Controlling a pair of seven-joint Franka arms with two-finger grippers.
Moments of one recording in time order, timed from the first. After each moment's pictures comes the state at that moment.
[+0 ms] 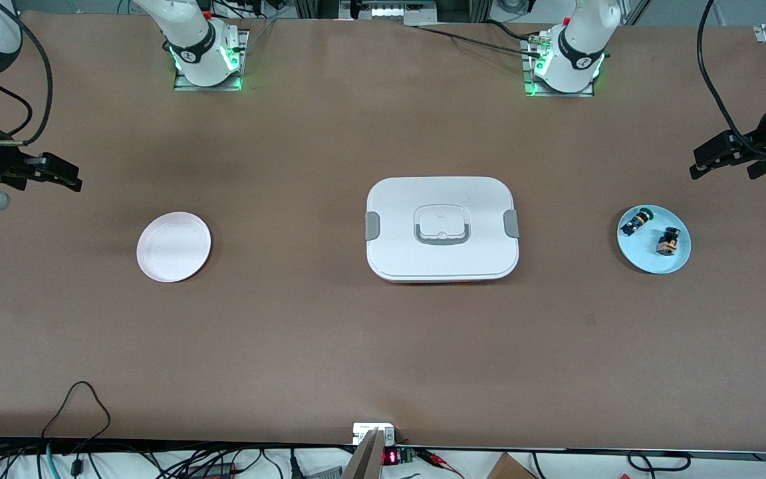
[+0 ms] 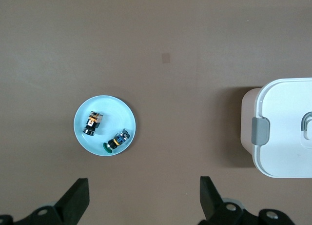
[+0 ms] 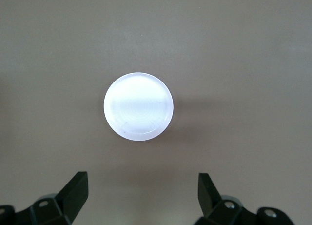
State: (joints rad) left arm 0.08 -0.02 -0.04 -1.66 -0.02 1.64 0.02; right arm 0.03 0.05 -0.07 -1.69 -0.04 1.69 -0.03
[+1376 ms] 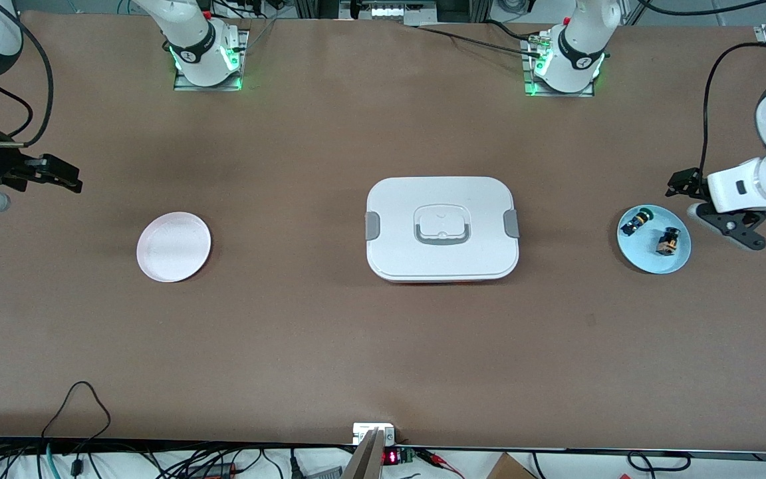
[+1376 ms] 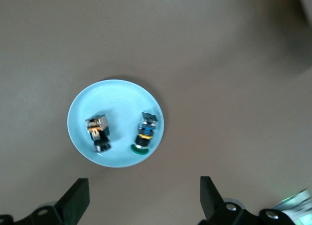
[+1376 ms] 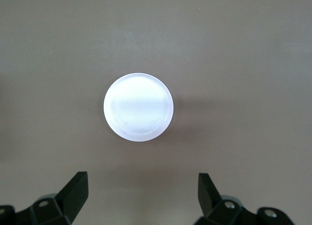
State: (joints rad) left arm 0.19 0.15 -0.02 -1.96 0.08 1.90 0.82; right arm 0.03 0.06 -0.07 -1.68 -0.04 1.70 -0.03
